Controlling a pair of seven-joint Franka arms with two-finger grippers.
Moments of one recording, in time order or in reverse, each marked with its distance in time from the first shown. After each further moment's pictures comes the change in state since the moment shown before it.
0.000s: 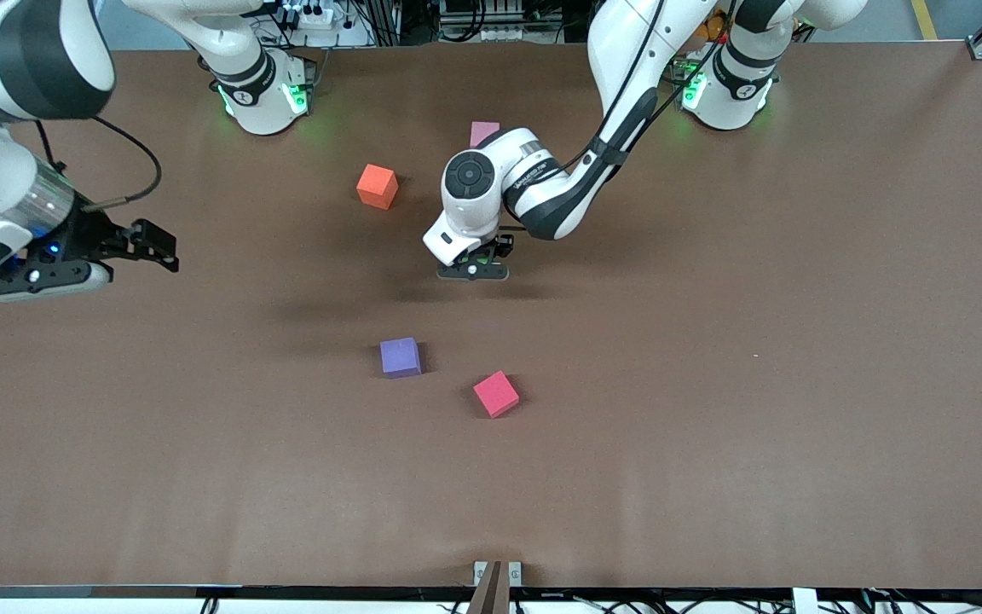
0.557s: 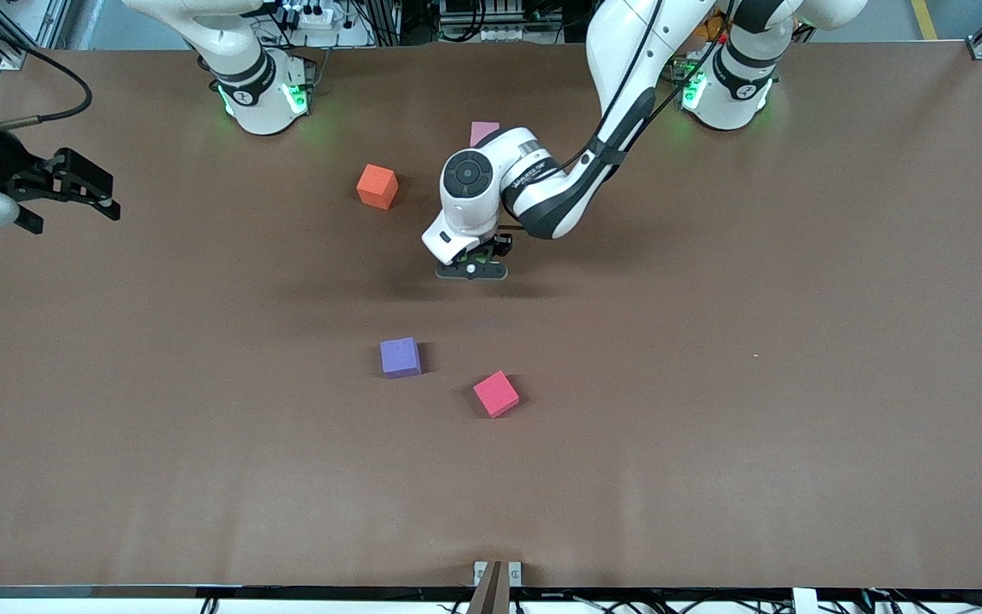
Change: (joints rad) left arm -0.008 0.002 0.001 0.001 0.000 -0.001 0.000; right arm -0.006 -0.003 -0.013 0.224 0.000 -0.219 -0.004
